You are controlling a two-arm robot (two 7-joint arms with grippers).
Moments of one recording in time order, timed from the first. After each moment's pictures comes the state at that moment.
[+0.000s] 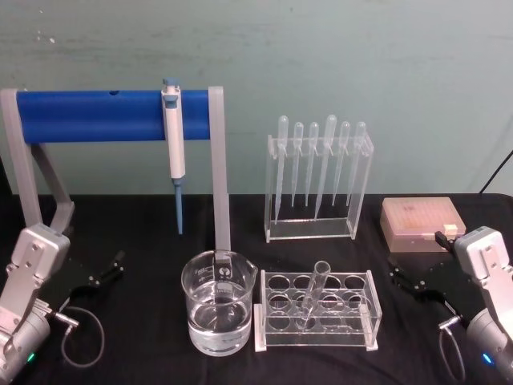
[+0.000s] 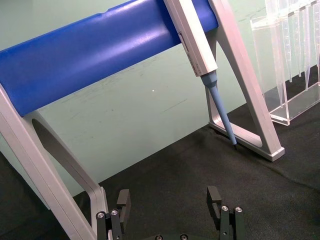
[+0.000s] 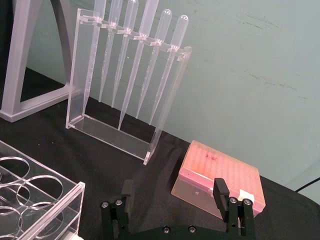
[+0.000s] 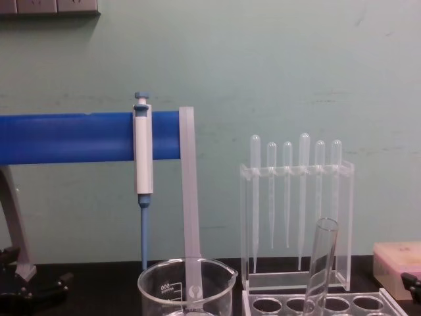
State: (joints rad) left arm -0.20 0.60 0.45 -1.41 -0.25 -0.12 0.03; right arm 0.20 0.60 -0.45 -1.41 0.25 -0.12 -0.03
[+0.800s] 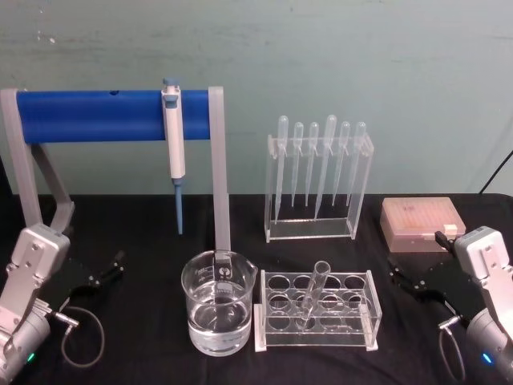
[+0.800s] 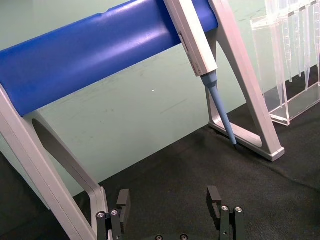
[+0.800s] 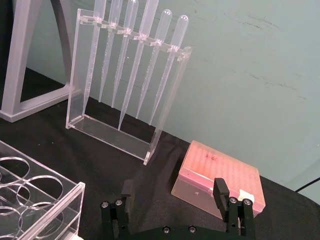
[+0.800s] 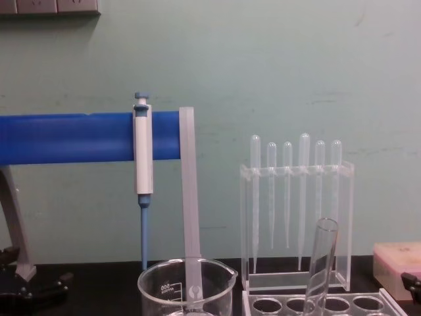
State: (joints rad) left arm -0.20 0.60 0.45 -1.41 -0.25 -0.12 0.03; right arm 0.20 0.60 -0.45 -1.41 0.25 -0.12 -0.03
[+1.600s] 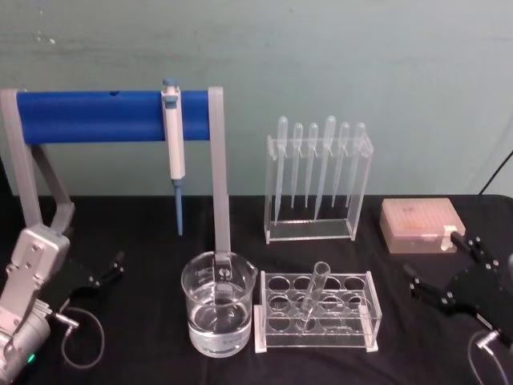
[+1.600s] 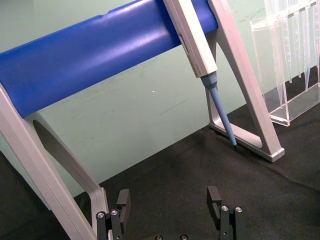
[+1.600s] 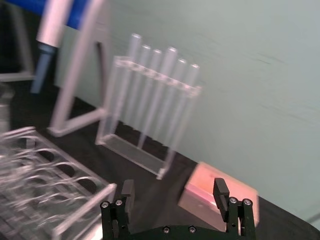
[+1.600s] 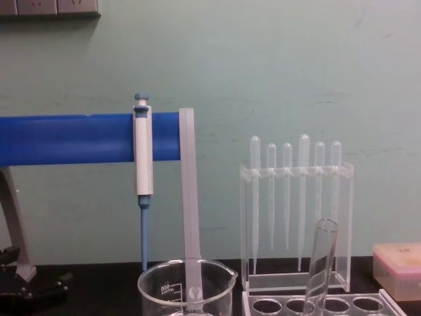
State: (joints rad) left arm -0.20 0.60 0.45 -1.41 -0.25 -0.12 0.03; right arm 0.04 0.74 -0.35 -1.60 0.32 -0.21 0.08
